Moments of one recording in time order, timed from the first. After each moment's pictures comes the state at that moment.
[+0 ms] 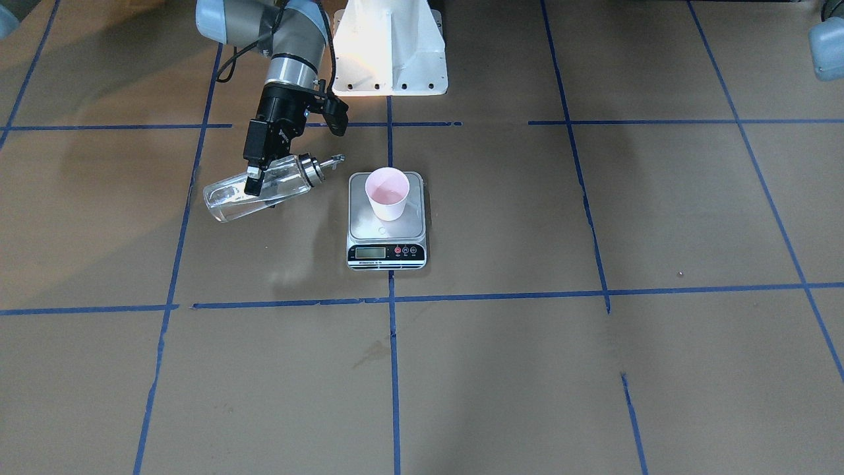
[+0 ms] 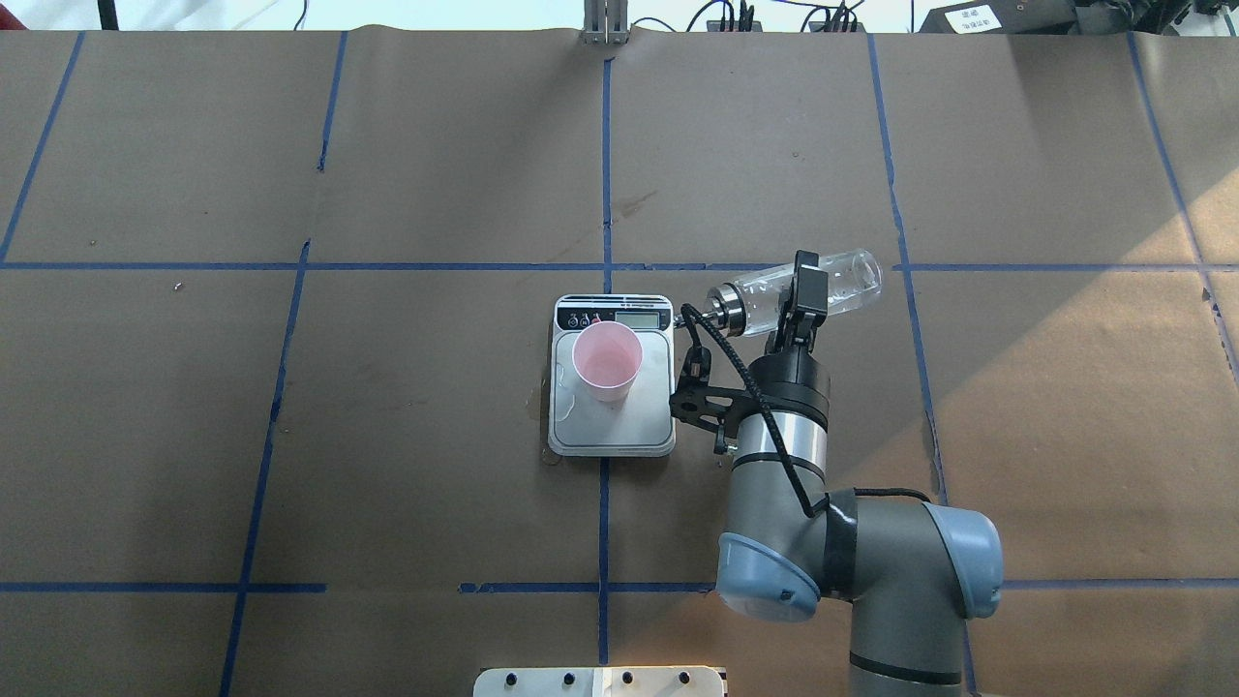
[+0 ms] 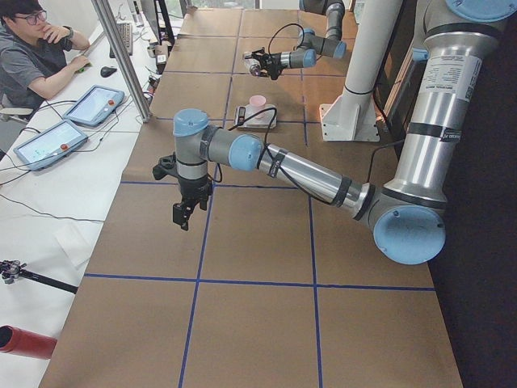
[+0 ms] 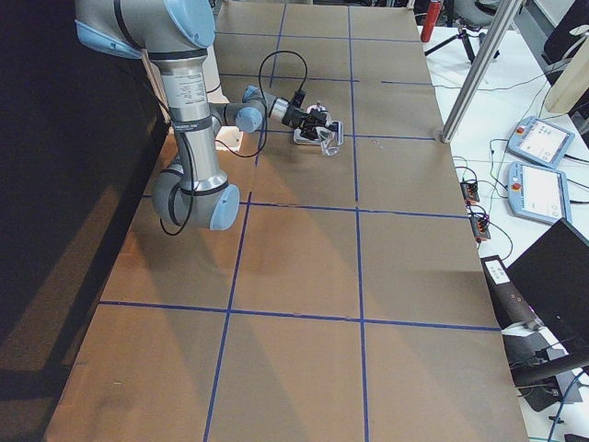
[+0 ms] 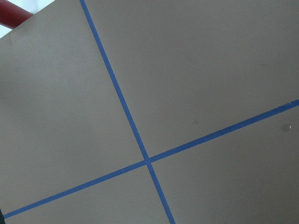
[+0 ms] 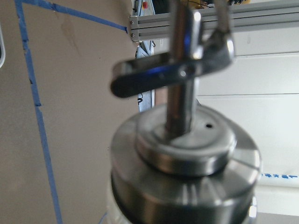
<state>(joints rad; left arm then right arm) -1.39 -1.75 -1.78 -1.43 -2.08 0.12 0.20 -1.17 1.87 -1.78 0.39 0.24</state>
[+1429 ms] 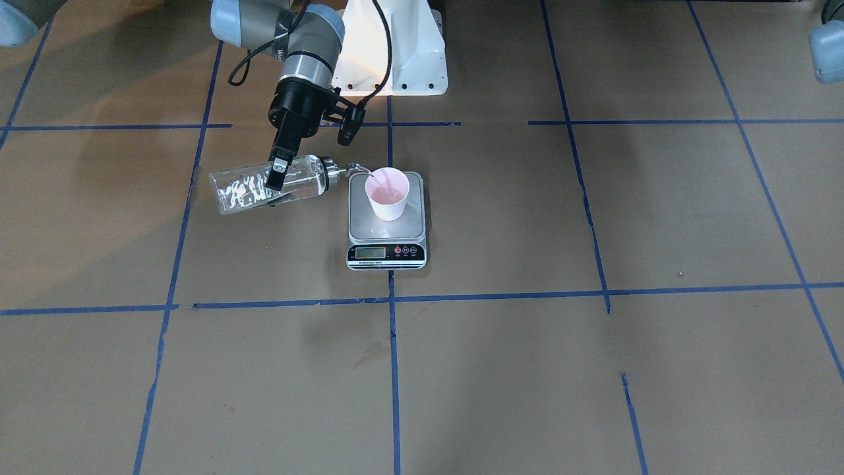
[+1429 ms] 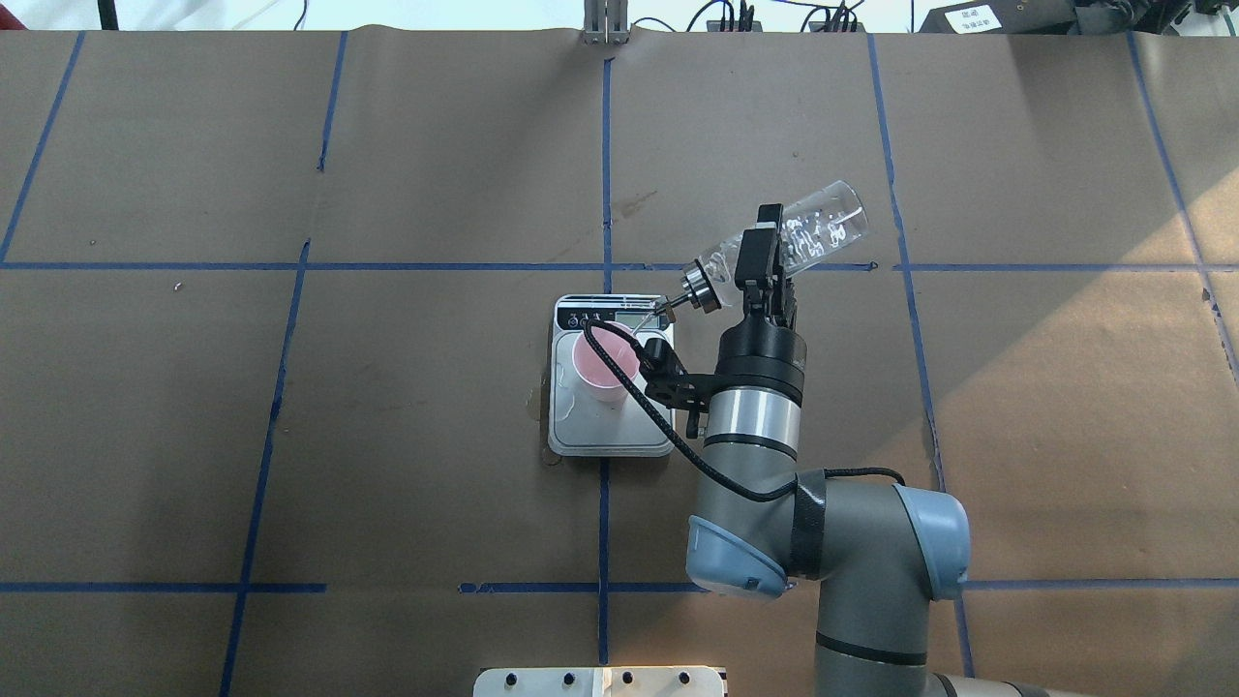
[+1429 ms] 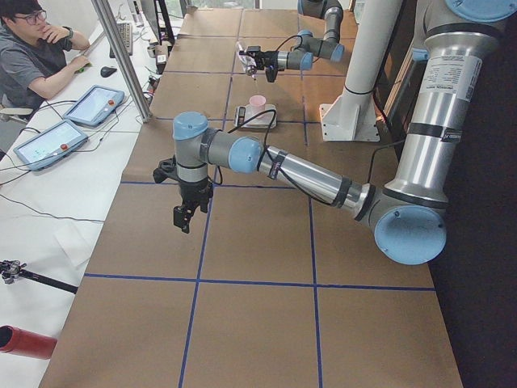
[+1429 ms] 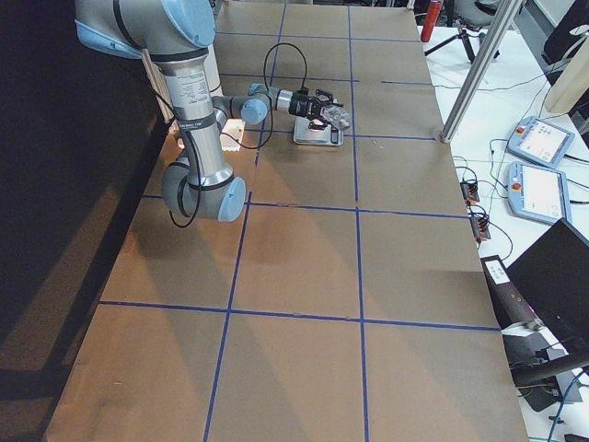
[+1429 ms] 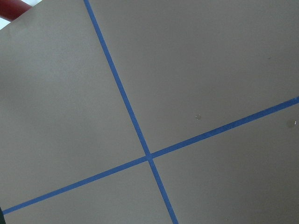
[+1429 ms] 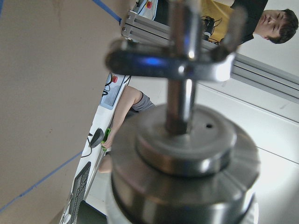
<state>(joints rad) -1.39 -1.75 -1.77 -1.43 -2.08 0.12 0.23 -1.10 1.85 -1.79 0.24 -0.15</state>
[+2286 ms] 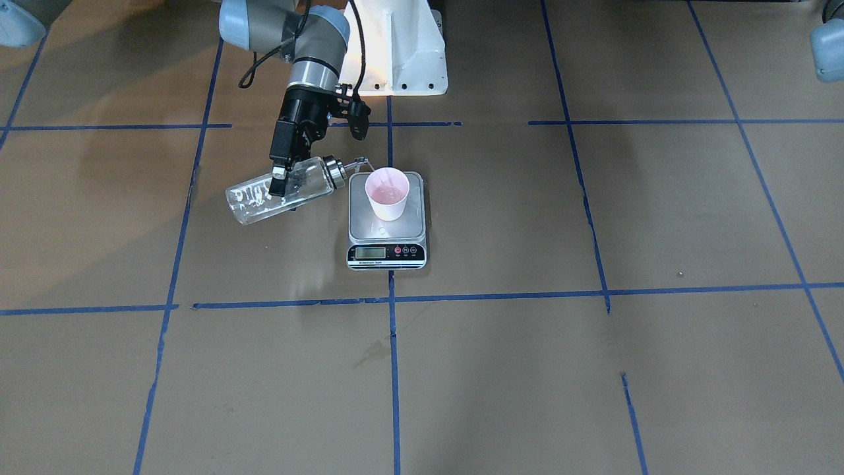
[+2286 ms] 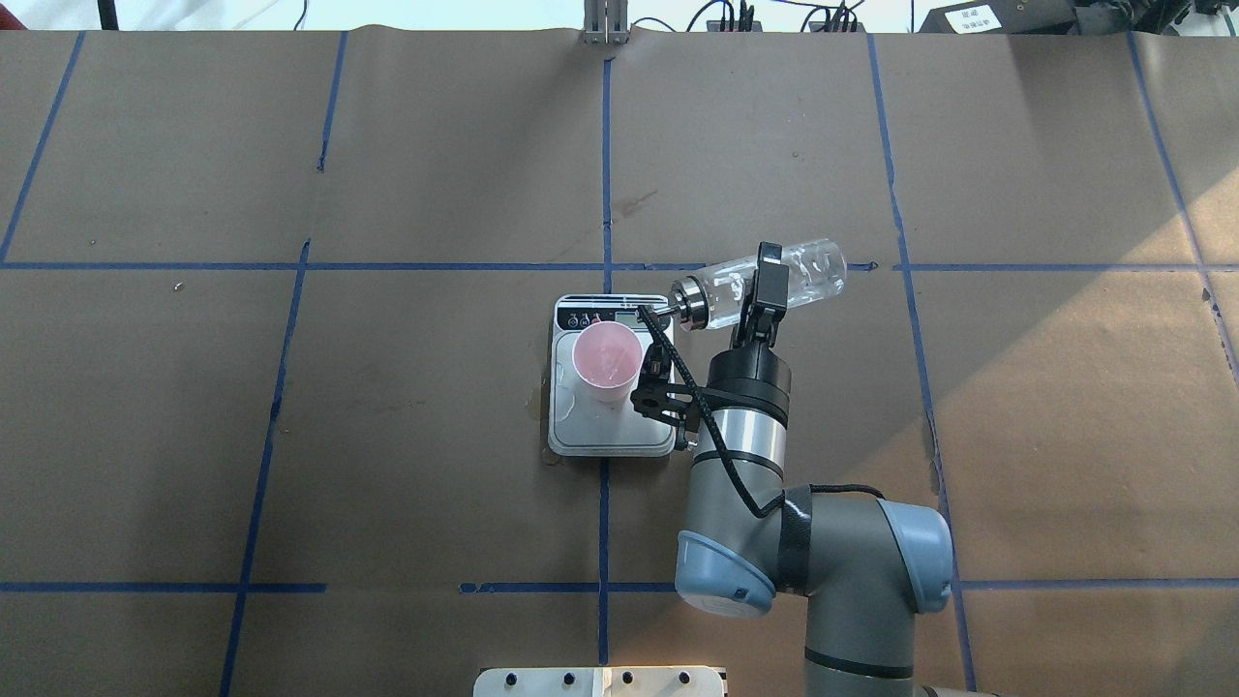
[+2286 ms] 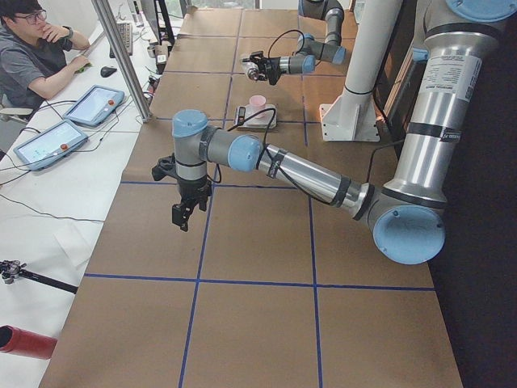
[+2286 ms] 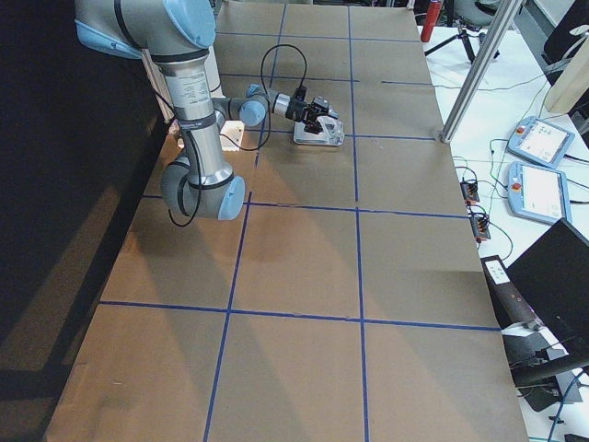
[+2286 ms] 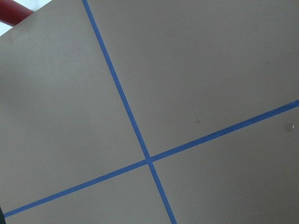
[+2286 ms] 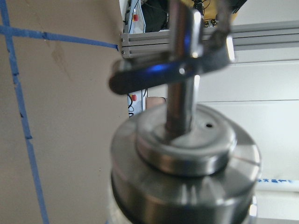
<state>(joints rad) -1.40 -1.76 -1.77 -1.43 -2.08 0.12 0.20 -1.10 1.81 -1.76 0.36 0.31</state>
